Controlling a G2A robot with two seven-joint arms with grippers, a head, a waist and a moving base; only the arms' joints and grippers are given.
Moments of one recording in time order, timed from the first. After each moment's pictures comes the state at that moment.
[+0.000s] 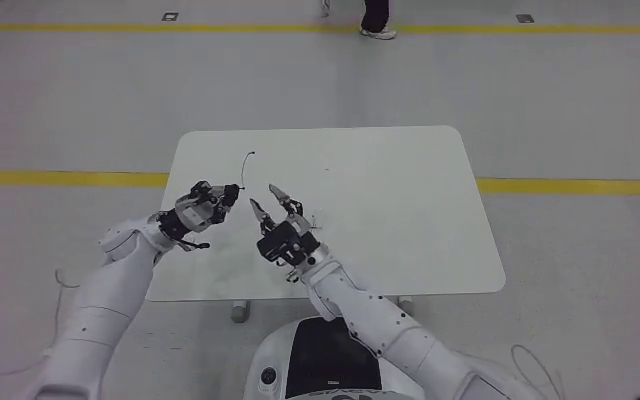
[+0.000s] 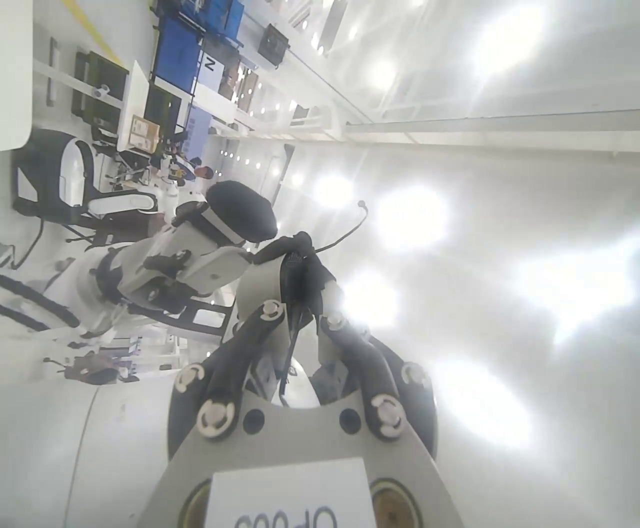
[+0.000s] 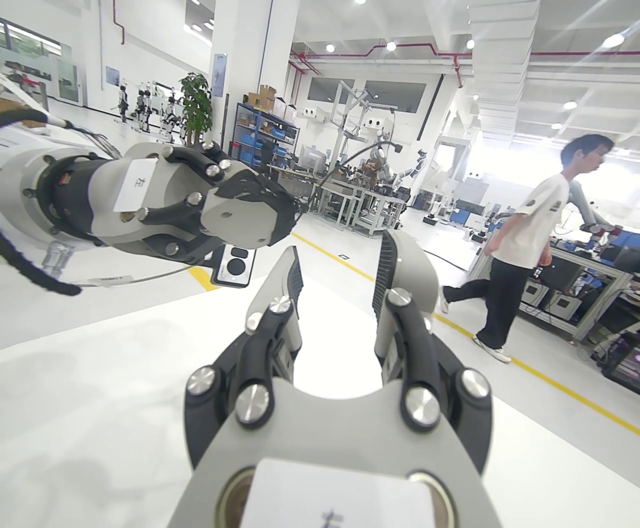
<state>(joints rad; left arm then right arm) 1.23 -0.97 -1.30 -1.20 -1.13 0.24 -1.27 -1.18 -1.56 0.63 -1.21 -1.57 0.31 -0.50</state>
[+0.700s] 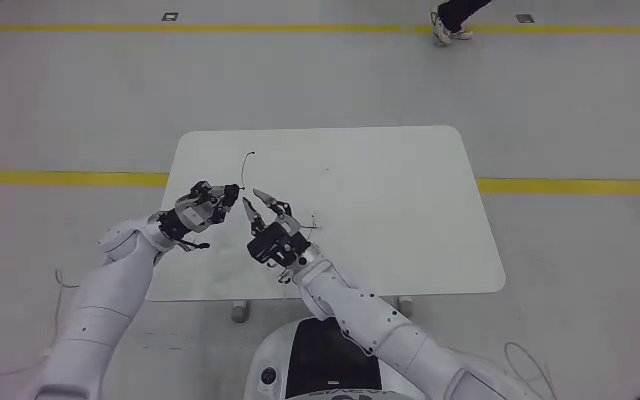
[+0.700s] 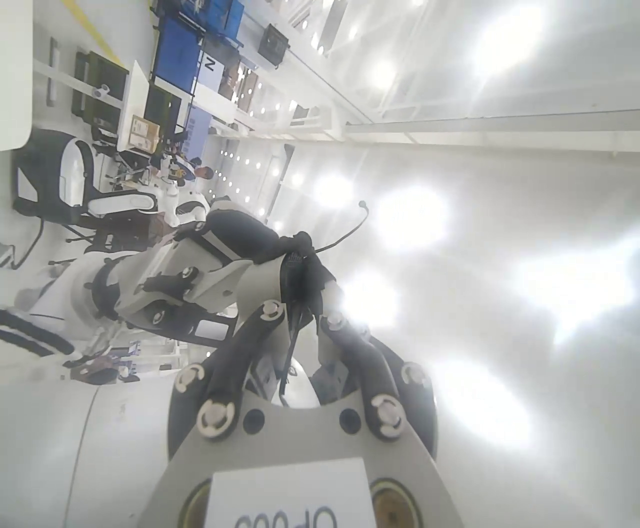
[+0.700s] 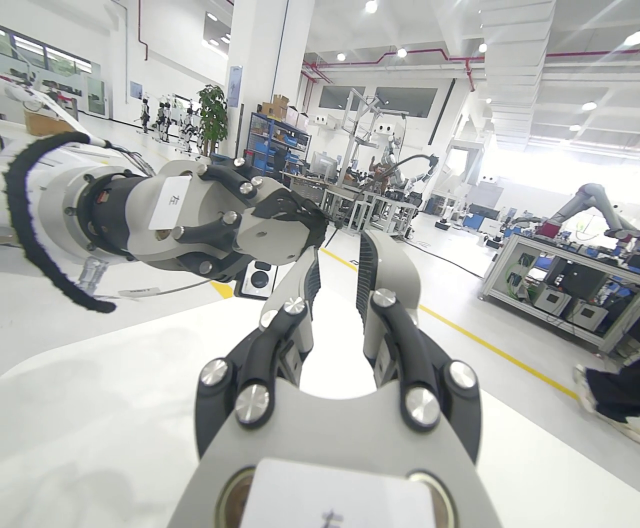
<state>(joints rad) 1.23 -0.97 -1.30 -1.20 -1.13 0.24 -1.27 -1.16 -1.60 0.62 -1.16 -1.57 0.27 -0.53</state>
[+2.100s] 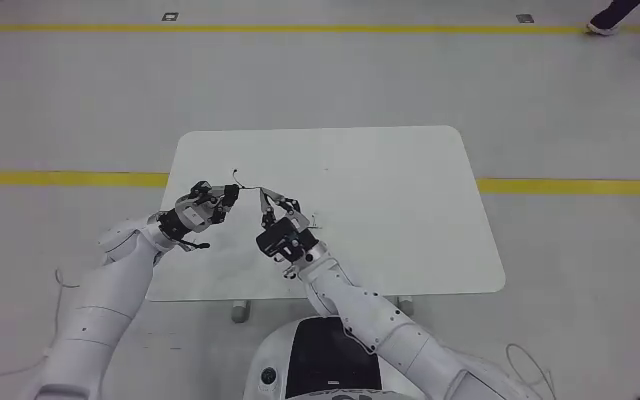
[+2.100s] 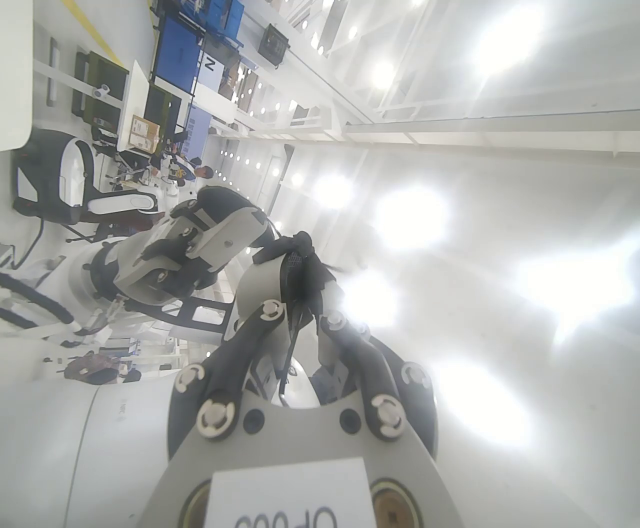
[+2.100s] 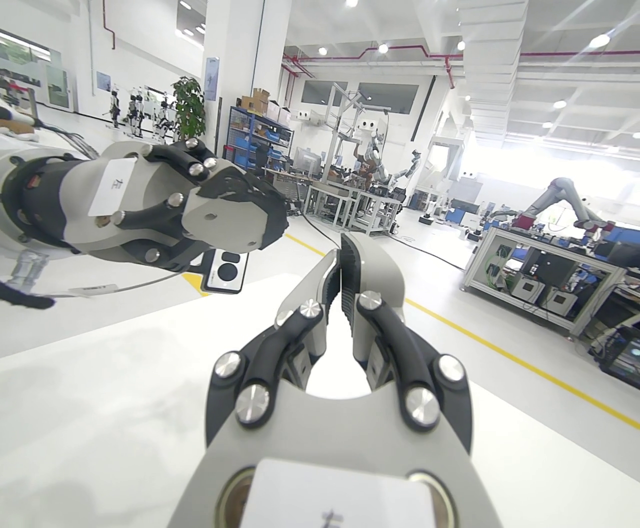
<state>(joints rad) 1.23 -0.97 -1.30 -1.20 -1.13 0.24 -1.27 -1.18 -1.60 0.66 -1.15 -1.57 0.31 -0.53</state>
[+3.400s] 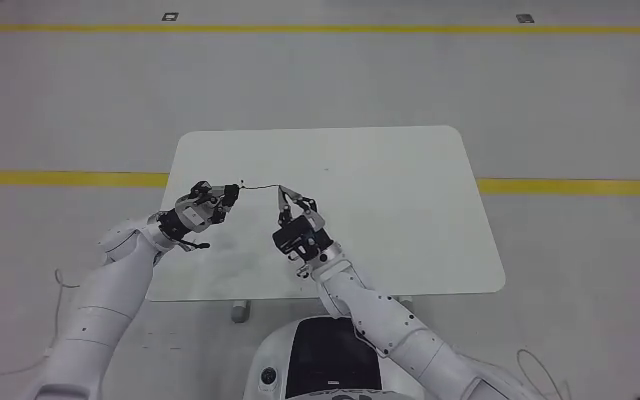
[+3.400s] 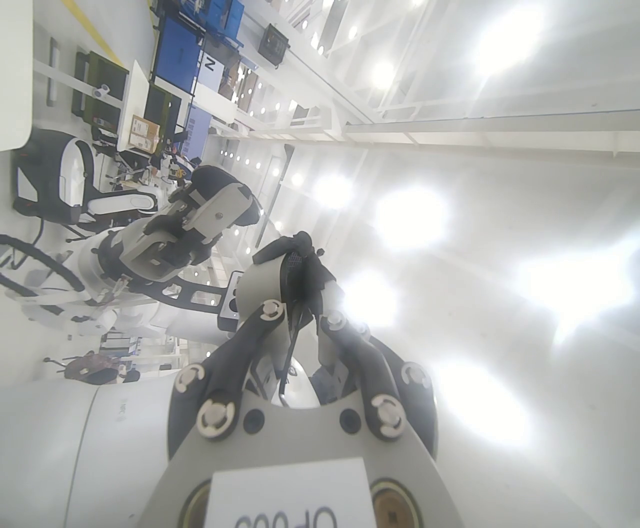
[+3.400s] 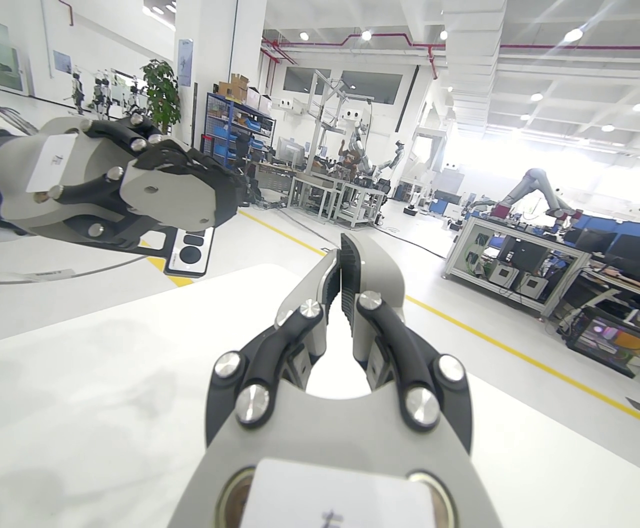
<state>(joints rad) 1.23 -0.97 -1.30 -1.20 -1.13 0.24 -1.27 -1.22 -1.53 0.69 -1.24 -1.57 0.34 -0.49</state>
